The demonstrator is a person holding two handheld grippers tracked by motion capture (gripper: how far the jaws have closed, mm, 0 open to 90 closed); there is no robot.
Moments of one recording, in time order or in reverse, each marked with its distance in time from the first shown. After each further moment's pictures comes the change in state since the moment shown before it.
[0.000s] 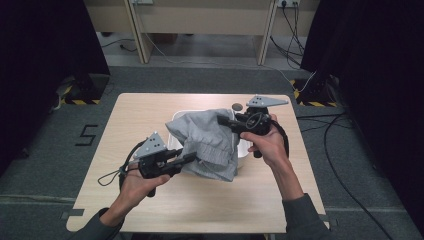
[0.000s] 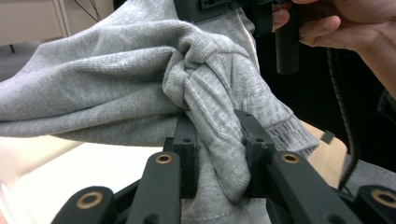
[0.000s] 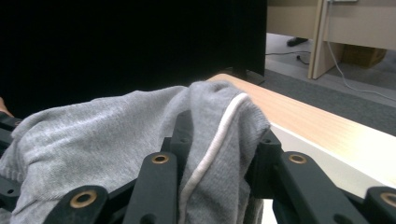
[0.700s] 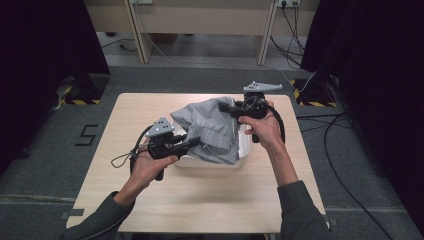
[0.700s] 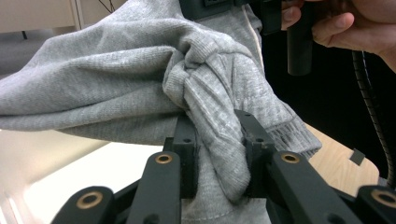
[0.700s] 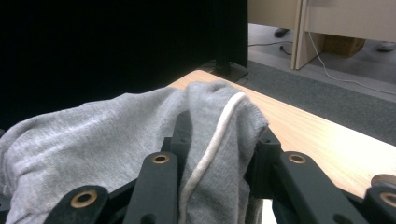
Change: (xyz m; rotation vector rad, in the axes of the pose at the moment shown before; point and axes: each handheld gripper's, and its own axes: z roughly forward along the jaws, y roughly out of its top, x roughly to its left) left arm 0.032 0.010 0.036 0.021 0.036 -0.062; right arm -0.040 0.015 0.027 0.043 -0.060 0.021
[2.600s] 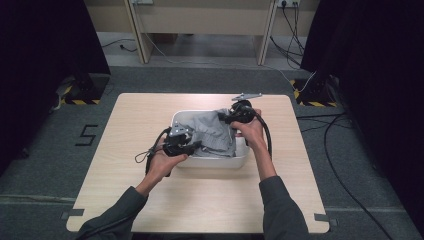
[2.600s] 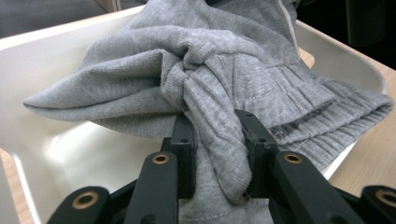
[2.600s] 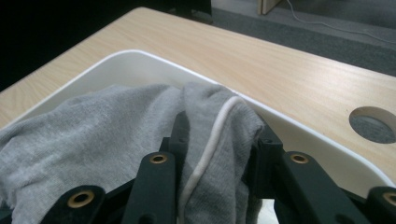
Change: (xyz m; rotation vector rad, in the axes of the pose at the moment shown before) left arm 0.044 -0.053 0.075 0.175 0.148 -0.005; right arm -0.049 -0.054 0.074 0.194 -0.151 0.063
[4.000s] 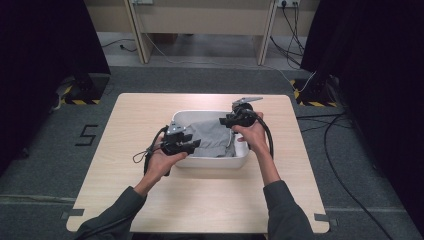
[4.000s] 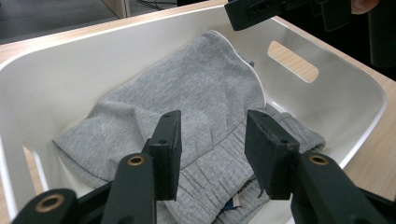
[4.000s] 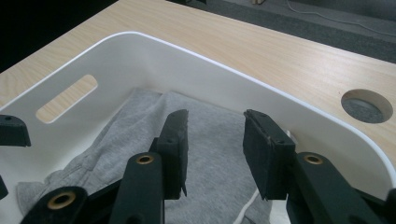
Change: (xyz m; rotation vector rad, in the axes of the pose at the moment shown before) left arm 0.001 0.005 -0.009 -0.024 0.022 -0.023; right arm 0.004 -0.008 -0.010 0.032 -0.030 -0.006
